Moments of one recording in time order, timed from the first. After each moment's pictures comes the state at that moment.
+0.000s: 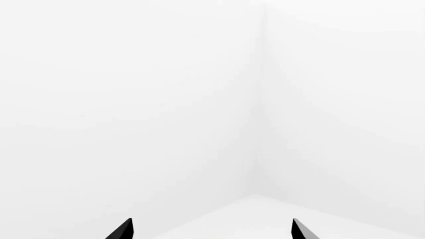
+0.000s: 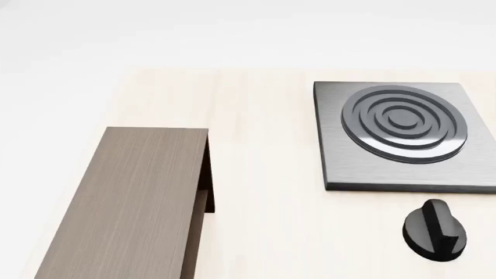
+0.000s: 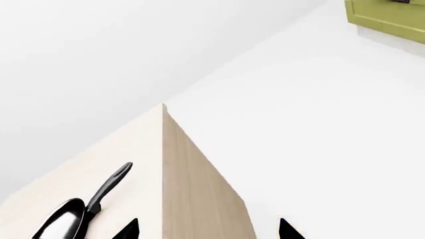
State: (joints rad) left arm 0.54 -0.19 -0.68 0.81 -0.45 -0.06 -0.34; right arm -0.70 0.49 1.24 -0.78 1.47 0.13 1.51
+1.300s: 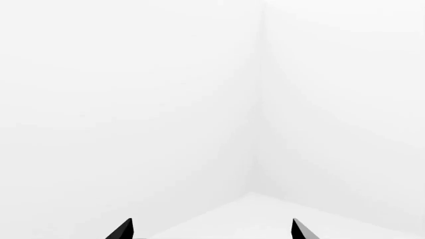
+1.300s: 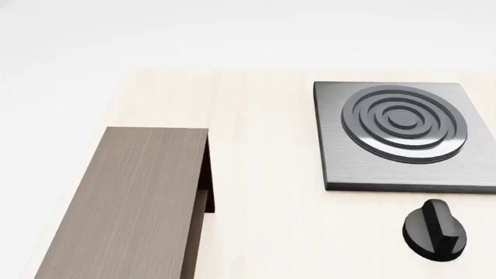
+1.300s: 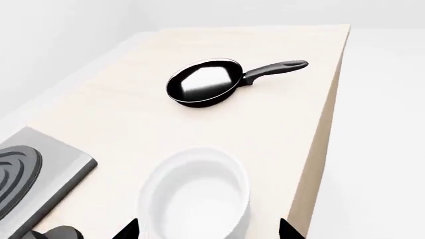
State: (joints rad) left arm 0.54 -0.20 -0.67 0.80 -0.45 -0.05 -0.35; right arm -0.42 0.97 0.65 -0.77 1.67 0.28 1.54
